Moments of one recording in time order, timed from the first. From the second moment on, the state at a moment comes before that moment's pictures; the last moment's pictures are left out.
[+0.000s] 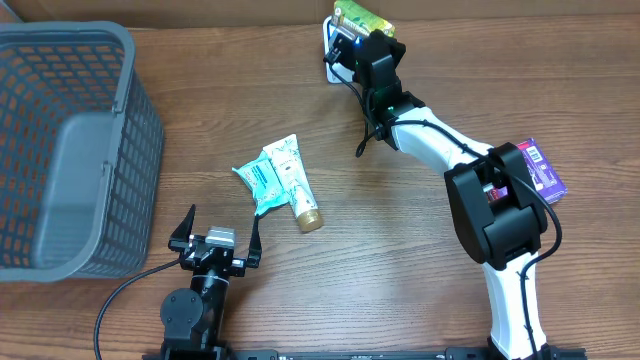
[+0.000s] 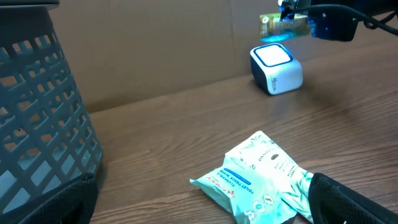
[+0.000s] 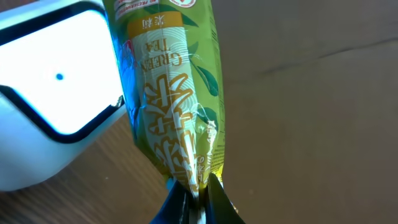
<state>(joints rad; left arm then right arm) -0.05 0.02 0.01 -0.07 0.04 0.20 0.45 2.27 1.65 0.30 0.51 -1.01</state>
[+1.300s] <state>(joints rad) -0.05 0.02 0.01 -0.07 0.04 0.20 0.66 1.77 1.65 -0.52 0.34 -0.22</state>
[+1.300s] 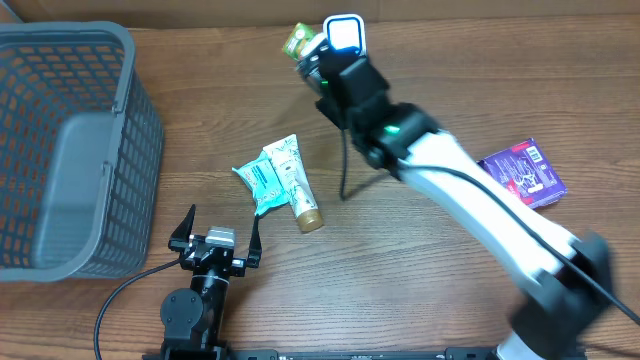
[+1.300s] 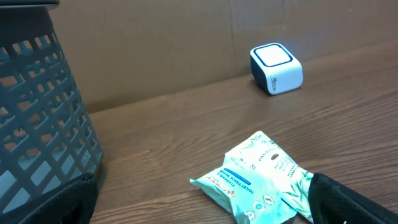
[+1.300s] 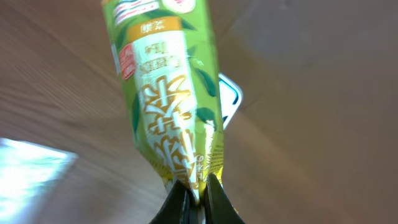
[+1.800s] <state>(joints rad) -0.05 0.02 0.01 -0.07 0.04 0.20 0.24 1.66 1.54 -1.12 0.16 0.65</state>
